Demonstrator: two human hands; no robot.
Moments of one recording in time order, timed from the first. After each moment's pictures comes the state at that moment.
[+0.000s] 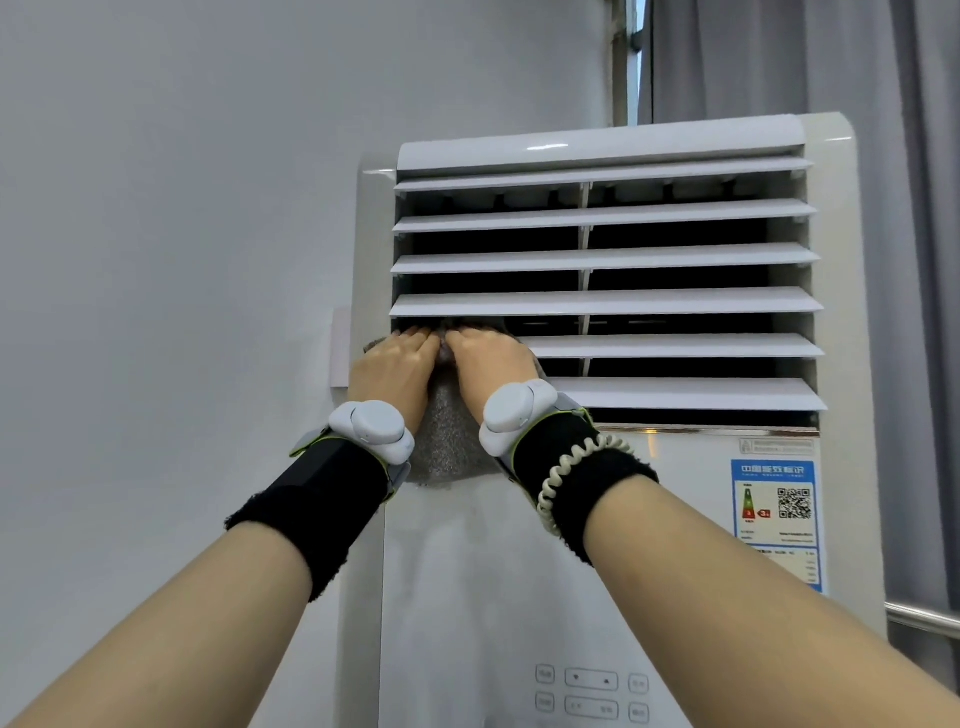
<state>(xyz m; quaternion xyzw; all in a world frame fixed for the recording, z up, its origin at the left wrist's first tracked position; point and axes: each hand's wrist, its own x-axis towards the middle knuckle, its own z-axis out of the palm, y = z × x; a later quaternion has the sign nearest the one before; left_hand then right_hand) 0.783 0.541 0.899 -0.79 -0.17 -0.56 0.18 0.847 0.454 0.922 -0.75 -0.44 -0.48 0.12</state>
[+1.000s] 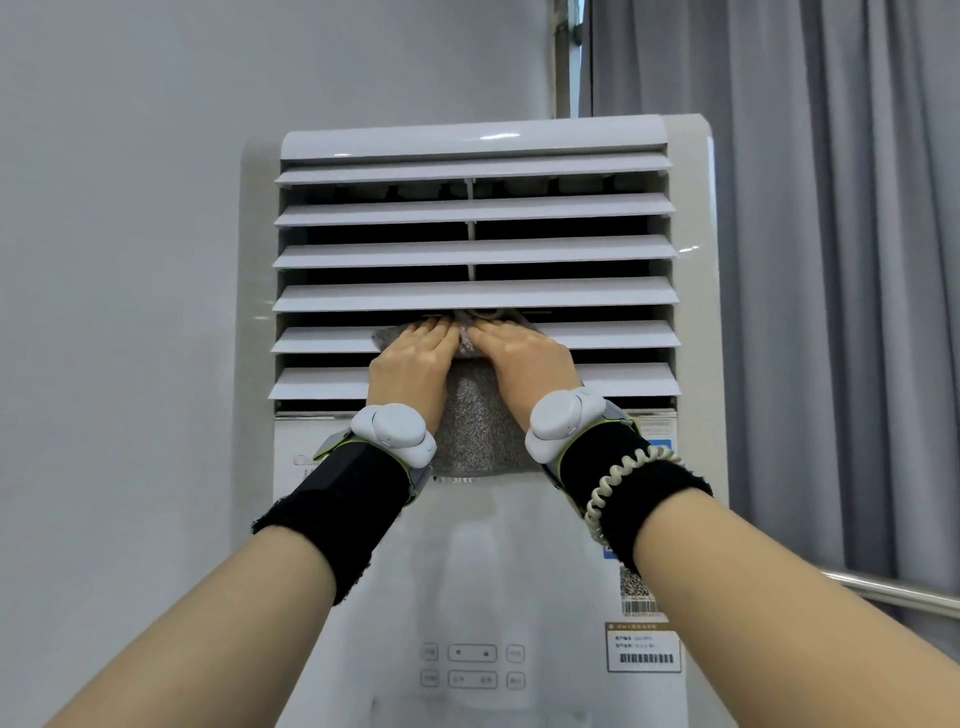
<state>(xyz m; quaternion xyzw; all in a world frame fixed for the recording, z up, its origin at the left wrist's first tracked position) 0.852 0.443 0.890 -0.75 -0.05 -0.63 0.18 0.925 0.332 0.905 -0.72 -0.46 -0.50 0.16</state>
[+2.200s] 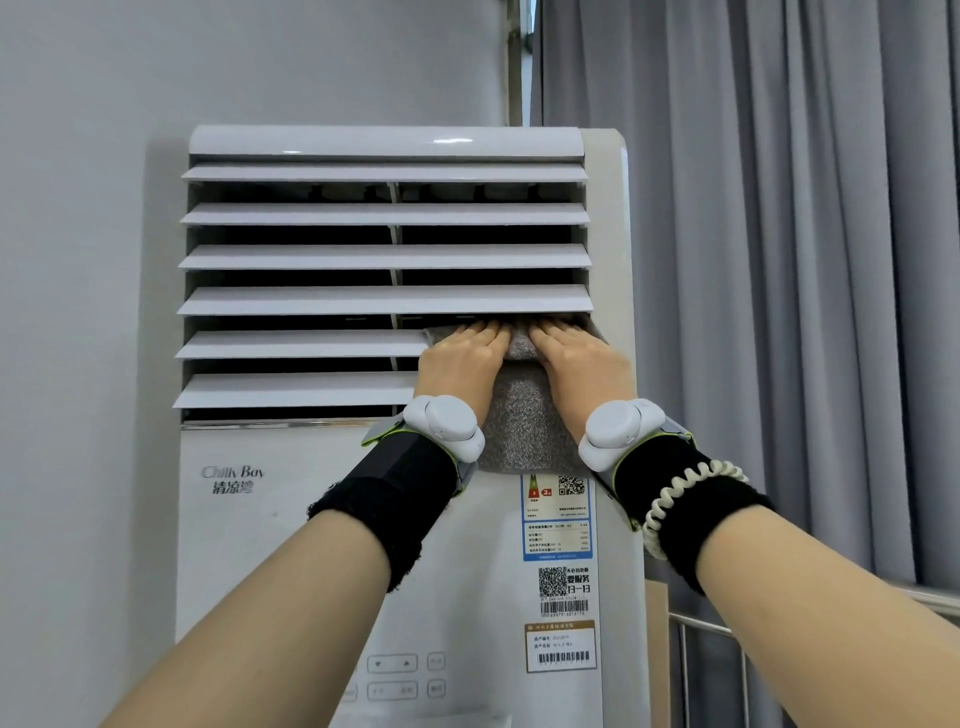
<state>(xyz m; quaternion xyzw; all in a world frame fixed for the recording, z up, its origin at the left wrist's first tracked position) 0.907 0.351 0.900 -0.78 -0.01 -0.59 0.22 0.974 0.235 0.898 -0.71 -0.35 -0.59 0.17</state>
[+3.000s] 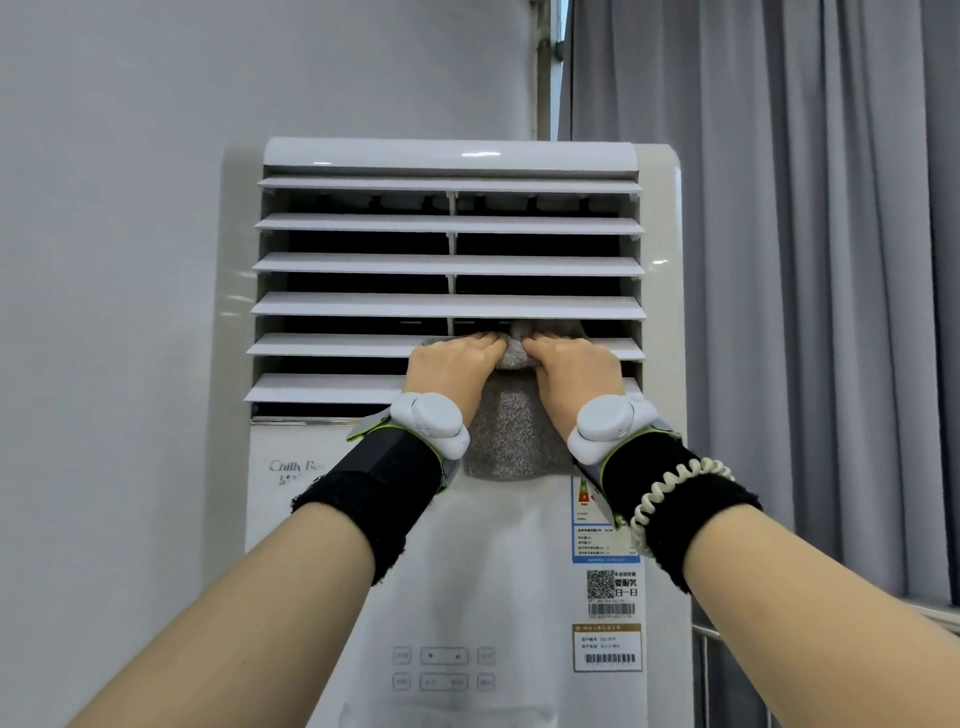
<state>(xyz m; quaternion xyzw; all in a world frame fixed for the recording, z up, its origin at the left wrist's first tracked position) 0.872 0.404 0.906 -0.82 -0.03 -0.55 0.17 0.928 0.277 0.909 -0.78 -0.32 -0.52 0.14</state>
